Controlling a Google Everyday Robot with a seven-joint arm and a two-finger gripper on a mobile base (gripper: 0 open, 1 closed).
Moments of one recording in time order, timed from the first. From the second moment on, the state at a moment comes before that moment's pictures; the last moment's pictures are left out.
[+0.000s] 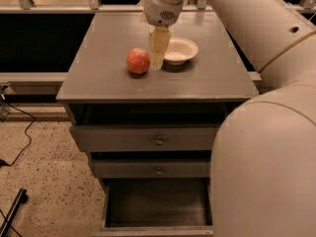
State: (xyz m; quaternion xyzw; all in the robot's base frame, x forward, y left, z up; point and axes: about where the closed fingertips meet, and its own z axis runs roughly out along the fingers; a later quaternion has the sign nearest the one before) arm 0.681 0.018 0.934 -0.77 0.61 0.01 0.20
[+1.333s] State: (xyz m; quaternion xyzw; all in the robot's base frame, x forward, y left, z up) arm 0.697 0.040 0.890 -0.78 0.59 0.04 0.18
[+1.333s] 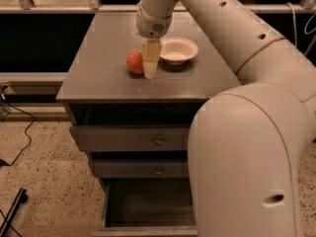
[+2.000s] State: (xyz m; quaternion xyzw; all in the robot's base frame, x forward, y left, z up) arm 0.716 0.044 0.880 -0.79 0.59 0.03 0.16
